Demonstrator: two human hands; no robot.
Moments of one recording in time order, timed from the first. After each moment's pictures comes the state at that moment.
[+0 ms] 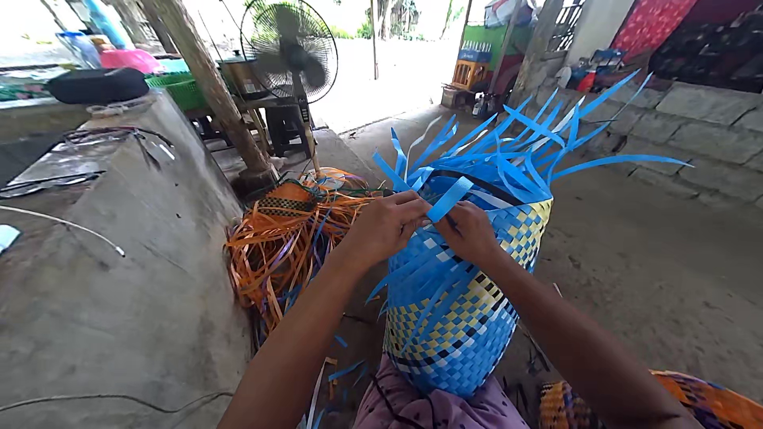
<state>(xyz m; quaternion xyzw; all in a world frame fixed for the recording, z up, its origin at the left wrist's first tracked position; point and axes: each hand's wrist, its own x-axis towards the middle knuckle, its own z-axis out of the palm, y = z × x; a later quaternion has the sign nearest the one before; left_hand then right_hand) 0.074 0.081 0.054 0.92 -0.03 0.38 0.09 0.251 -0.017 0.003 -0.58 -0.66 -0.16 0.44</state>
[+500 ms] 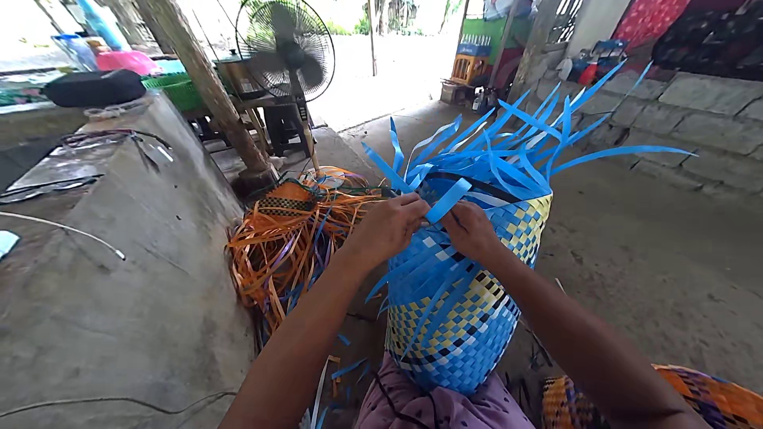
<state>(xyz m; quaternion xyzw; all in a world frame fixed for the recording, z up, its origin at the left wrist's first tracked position) 0.084 0.083 0.044 0.94 -0.01 0.33 0.09 0.253 -0.022 0.007 -0.59 -0.66 -0.06 0.46</state>
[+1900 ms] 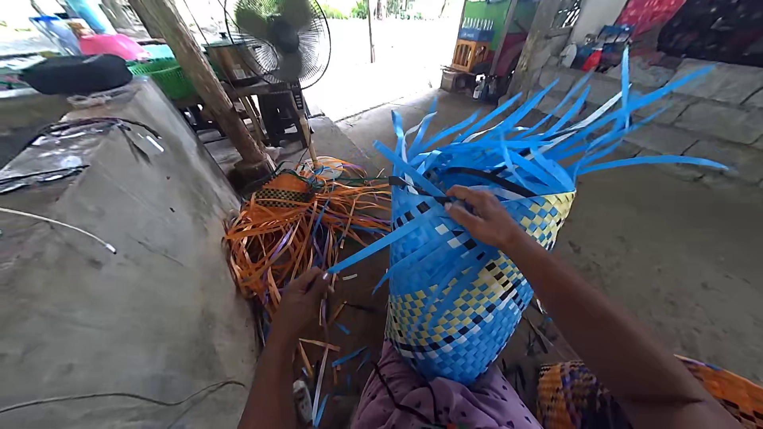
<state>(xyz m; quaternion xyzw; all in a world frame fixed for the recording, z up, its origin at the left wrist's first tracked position) -0.073 0.104 -0.108 0.77 0.30 0.39 0.42 0.290 -0.026 0.011 -0.64 -0.65 0.08 0.40</state>
